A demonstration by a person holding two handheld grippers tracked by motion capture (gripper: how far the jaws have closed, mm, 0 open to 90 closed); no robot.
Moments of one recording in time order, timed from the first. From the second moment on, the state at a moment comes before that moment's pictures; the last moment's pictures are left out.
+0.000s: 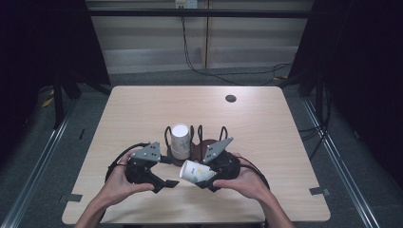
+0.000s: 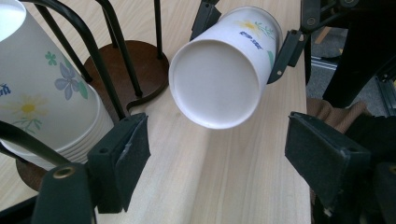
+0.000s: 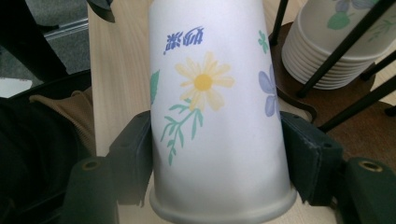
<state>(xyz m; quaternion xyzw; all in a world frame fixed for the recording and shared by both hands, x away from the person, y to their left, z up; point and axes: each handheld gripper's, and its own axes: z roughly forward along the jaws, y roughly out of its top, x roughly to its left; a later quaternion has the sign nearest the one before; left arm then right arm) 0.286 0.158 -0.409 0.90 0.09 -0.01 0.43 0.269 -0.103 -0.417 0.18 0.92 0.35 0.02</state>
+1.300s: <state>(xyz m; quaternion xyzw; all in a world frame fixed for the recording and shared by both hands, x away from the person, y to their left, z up) 0.280 0.135 -0.425 0.93 0.06 -0.02 0.35 0.265 -0.075 -0.425 0.14 0.95 0.26 0.00</state>
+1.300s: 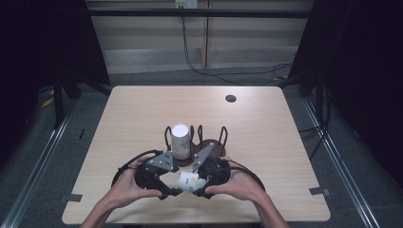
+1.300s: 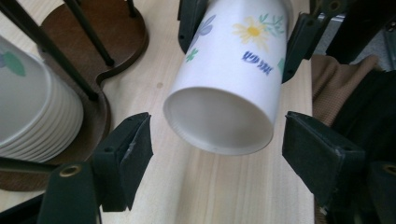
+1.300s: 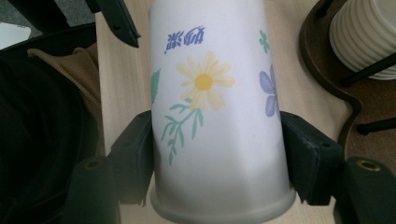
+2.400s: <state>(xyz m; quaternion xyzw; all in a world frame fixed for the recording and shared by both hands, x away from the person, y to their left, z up) 0.275 0.126 -0.432 0.94 0.02 -0.08 0.34 0.254 -0.062 -0.427 0.10 0.96 0.26 -0.03</state>
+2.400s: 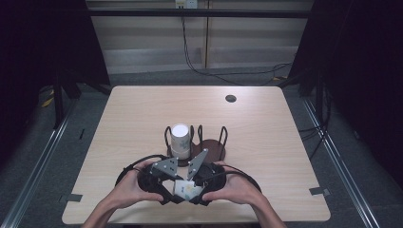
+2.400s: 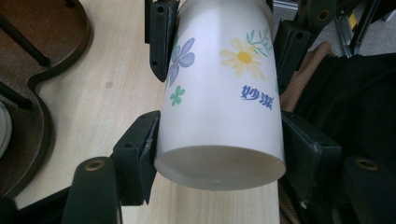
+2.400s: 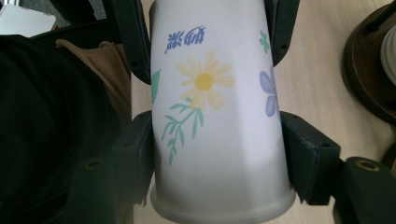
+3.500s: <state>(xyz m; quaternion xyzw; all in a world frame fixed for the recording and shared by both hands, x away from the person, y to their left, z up) 0.276 0.138 -0.429 0.91 0.06 -0.06 0.40 0.263 -0.103 -0.420 0.16 0.91 0.37 0.00</state>
